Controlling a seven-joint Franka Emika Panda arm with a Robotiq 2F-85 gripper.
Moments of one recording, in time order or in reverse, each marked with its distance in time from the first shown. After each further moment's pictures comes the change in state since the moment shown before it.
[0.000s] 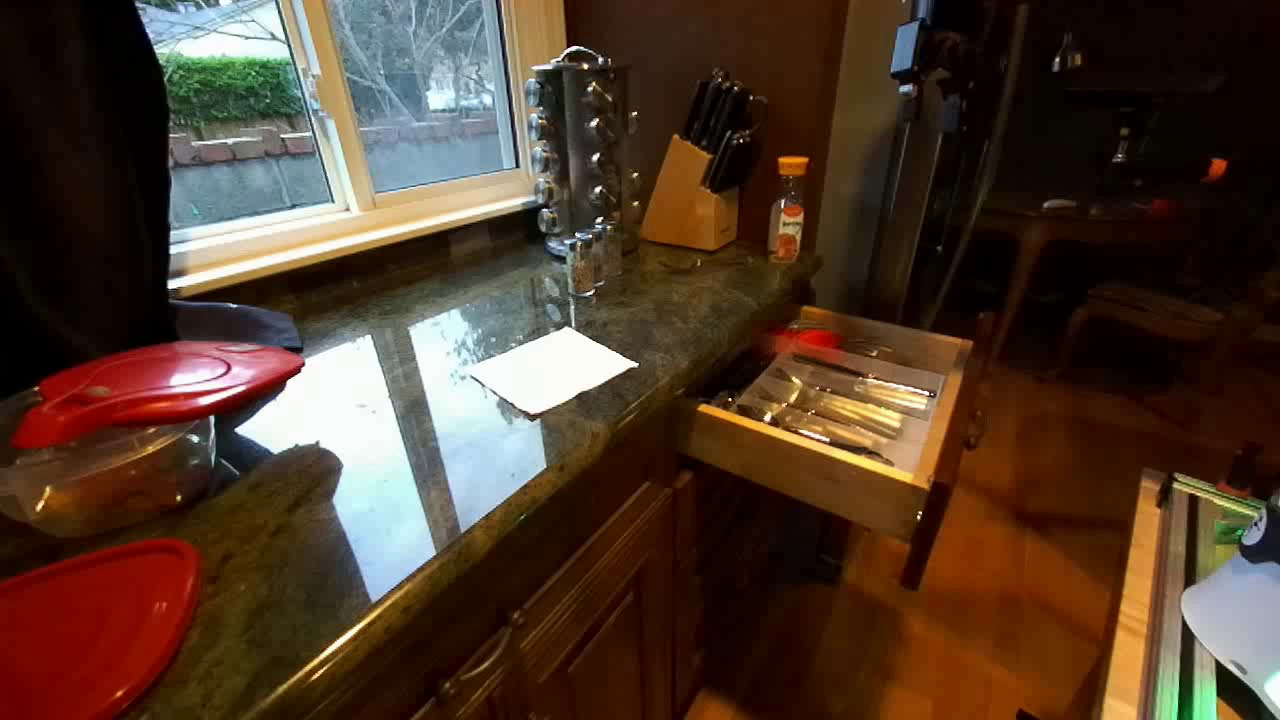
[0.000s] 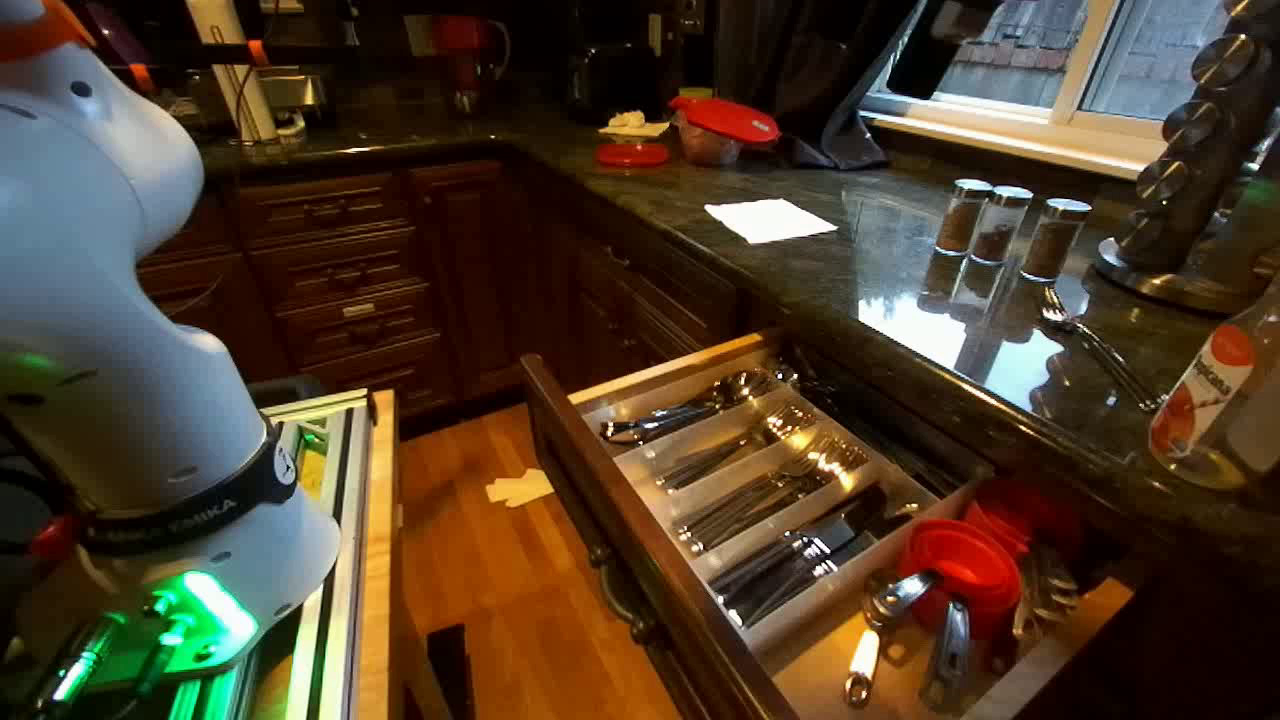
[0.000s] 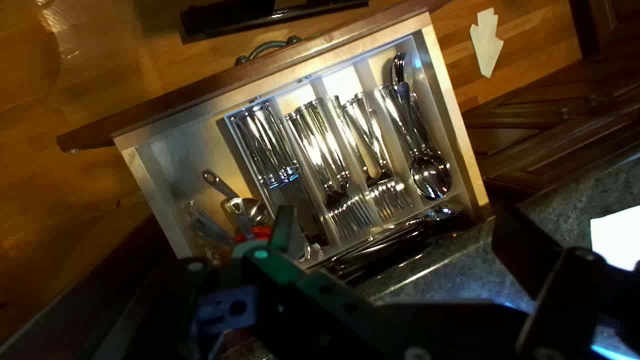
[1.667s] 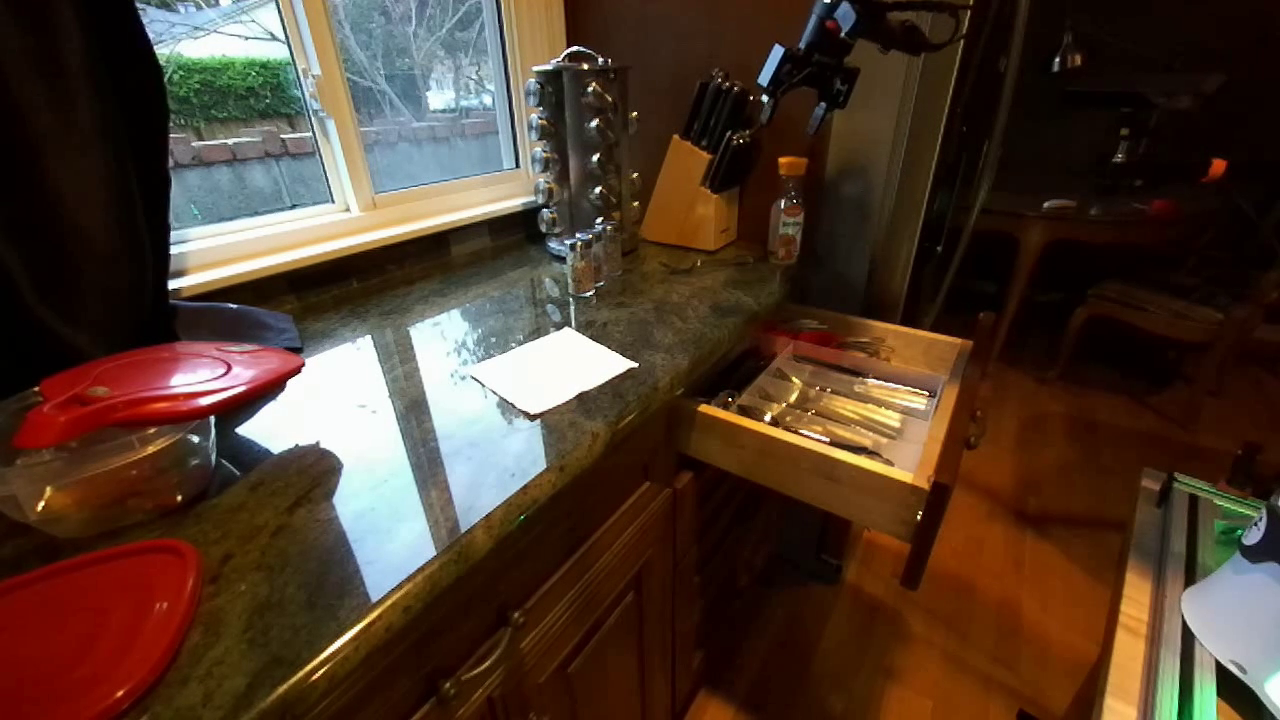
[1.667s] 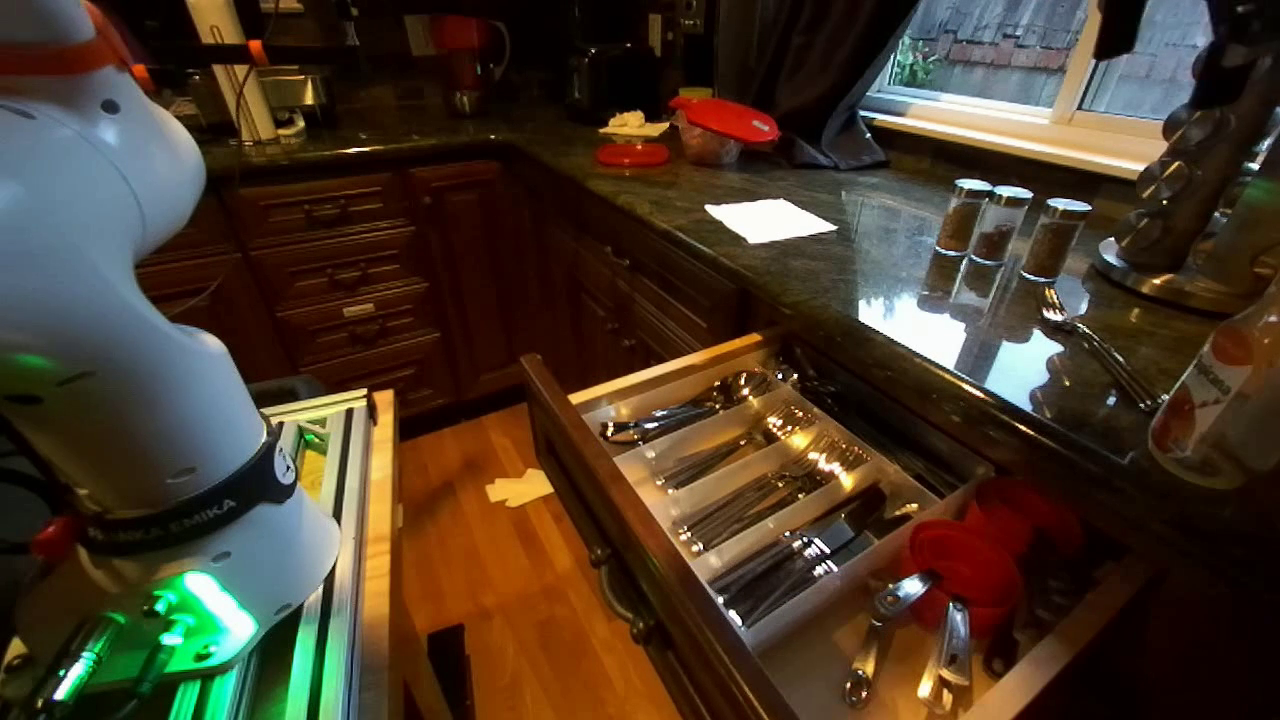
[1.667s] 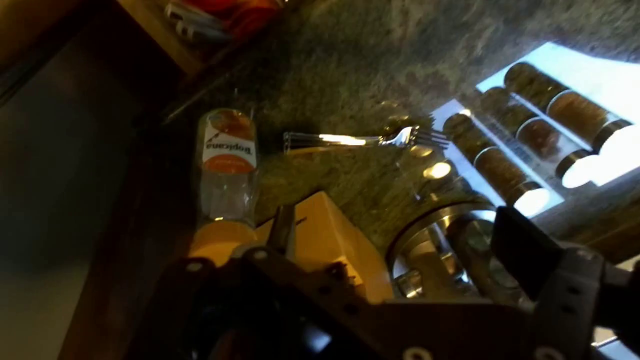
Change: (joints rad) arm -0.014 0.203 0.095 0.060 0.093 0.708 0.188
